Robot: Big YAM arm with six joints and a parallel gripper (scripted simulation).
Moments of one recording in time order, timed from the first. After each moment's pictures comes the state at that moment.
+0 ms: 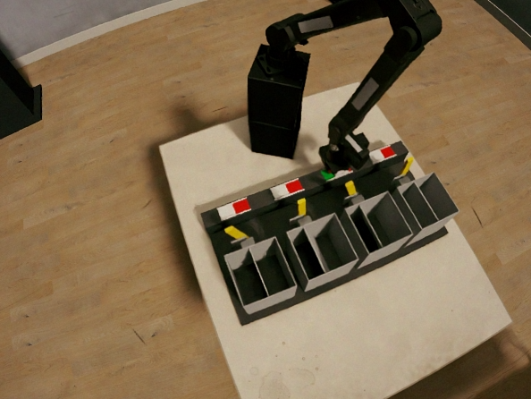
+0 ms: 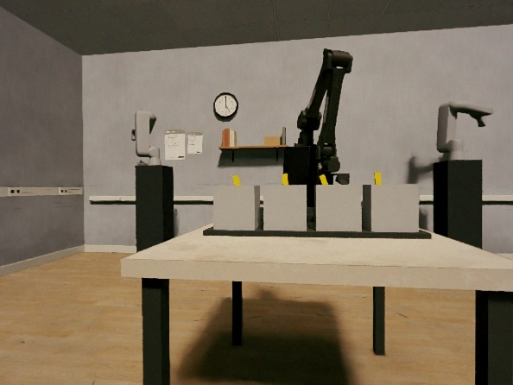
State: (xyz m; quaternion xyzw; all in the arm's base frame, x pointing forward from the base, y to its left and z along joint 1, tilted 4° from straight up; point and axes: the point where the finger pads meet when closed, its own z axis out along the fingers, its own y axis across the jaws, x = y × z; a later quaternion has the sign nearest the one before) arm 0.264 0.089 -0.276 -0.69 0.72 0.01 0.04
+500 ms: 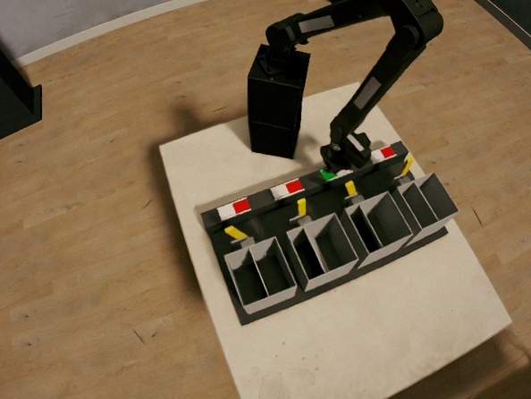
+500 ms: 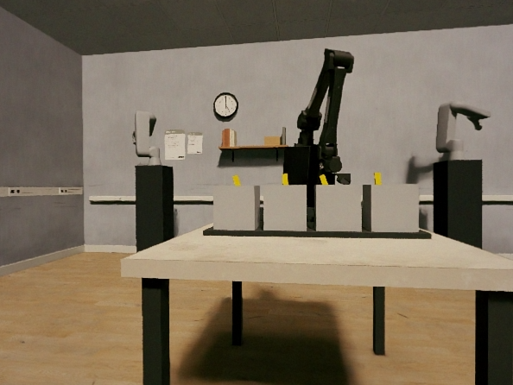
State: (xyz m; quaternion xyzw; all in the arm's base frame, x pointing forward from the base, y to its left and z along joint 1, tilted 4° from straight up) arm 0.264 0.094 -0.275 -0.69 0.72 0.01 0.04
